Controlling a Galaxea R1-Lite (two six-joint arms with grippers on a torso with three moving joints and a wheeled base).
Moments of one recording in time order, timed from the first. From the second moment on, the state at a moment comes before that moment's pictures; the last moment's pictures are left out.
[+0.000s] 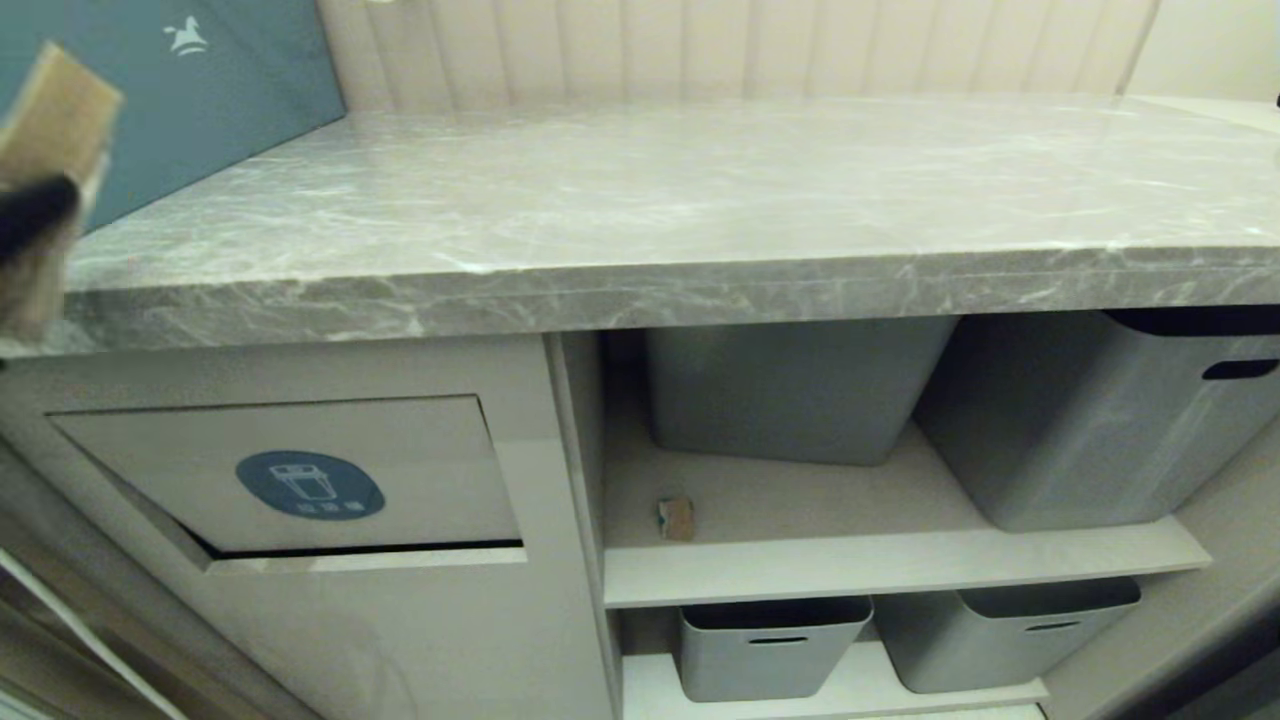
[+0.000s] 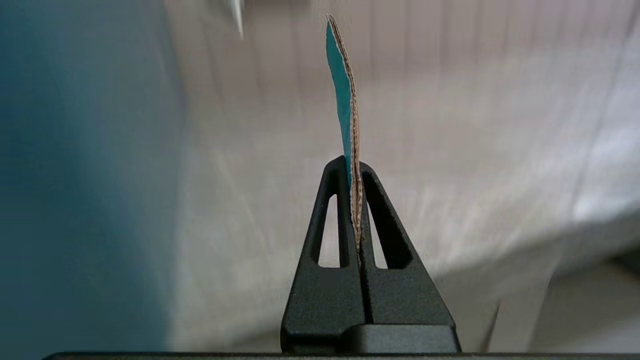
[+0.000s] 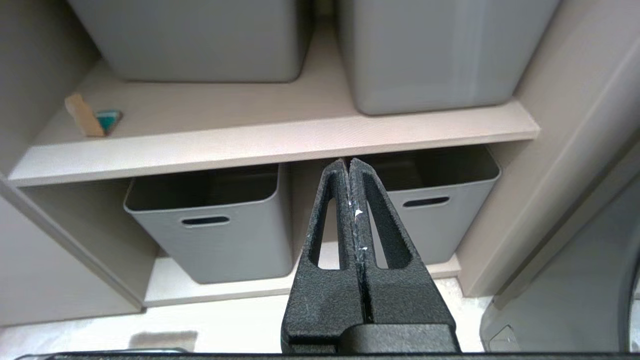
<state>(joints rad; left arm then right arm) -0.06 0.99 -0.73 -0.61 -0.23 0.09 -0.01 0.00 0.00 -0.01 -0.04 0.05</state>
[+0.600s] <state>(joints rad) -0.06 0.66 -0.70 -0.32 -0.24 0.10 -0.01 0.00 0.00 -0.01 -0.04 0.05</state>
